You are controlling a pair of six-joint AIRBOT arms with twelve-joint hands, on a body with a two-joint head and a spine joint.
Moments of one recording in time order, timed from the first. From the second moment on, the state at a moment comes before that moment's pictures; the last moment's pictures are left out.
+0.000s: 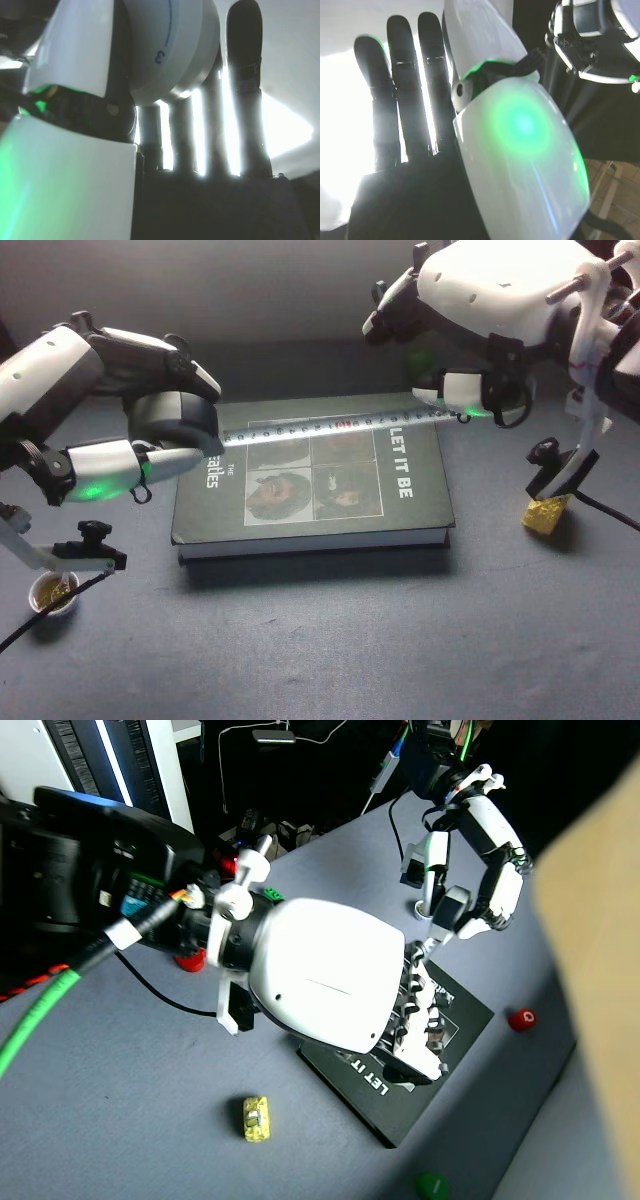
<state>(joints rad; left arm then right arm) 0.93 -0.89 1.01 -0.29 -1.01 0.48 -0.20 -1.10 0.90 1.04 0.52 -2.03</state>
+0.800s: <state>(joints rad) 0.95 -0.90 1.05 -0.22 -1.05 0.42 -0.15 -1.09 0.83 1.36 0.62 -2.20</state>
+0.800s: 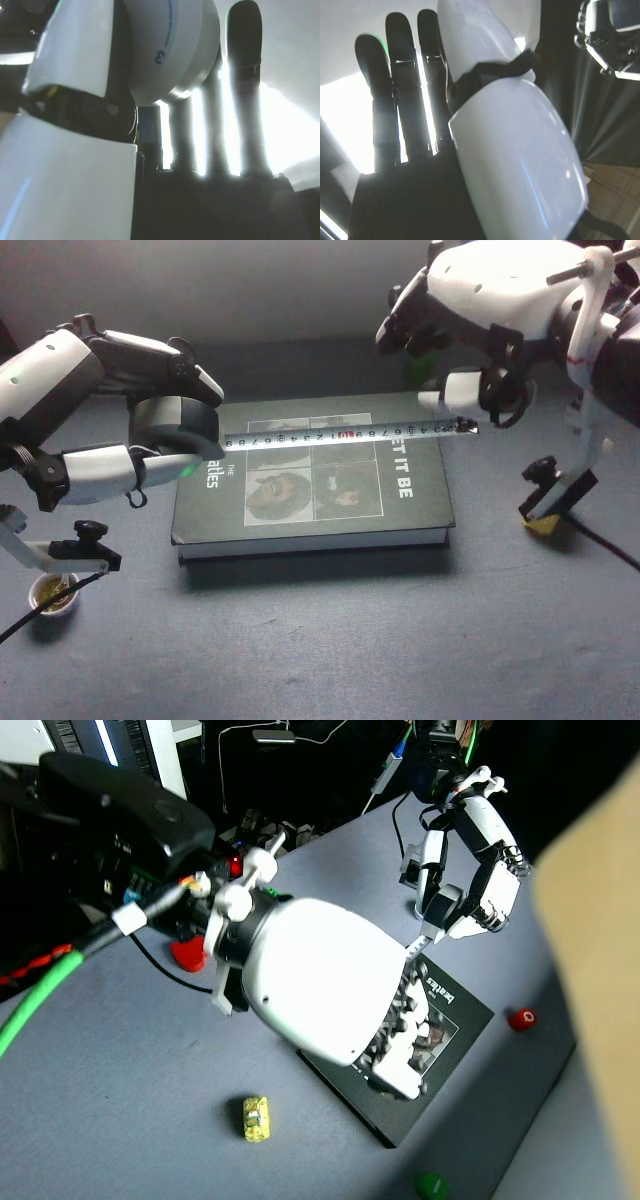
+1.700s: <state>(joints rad) 0.95 -0.90 1.05 -0.22 -1.04 0.40 -0.19 -1.09 0.78 1.49 0.72 -2.25</state>
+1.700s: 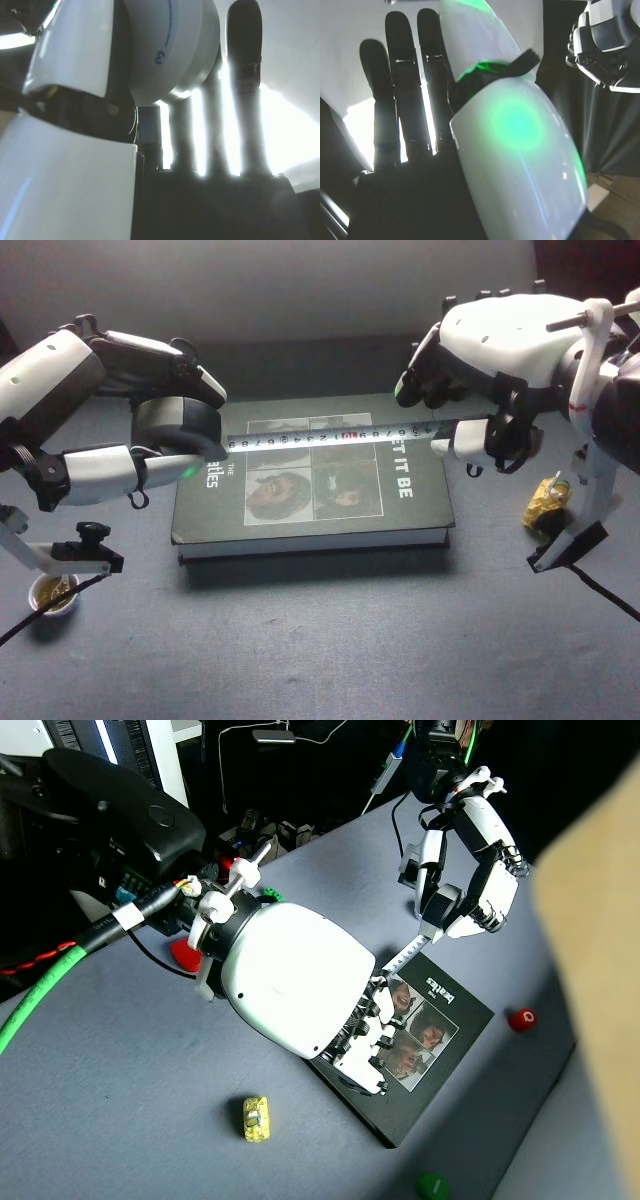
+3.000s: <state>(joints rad) 0.95 -0.90 1.08 -0.18 -1.00 0.37 -0.22 -1.09 0.70 1.49 0.85 -2.28</state>
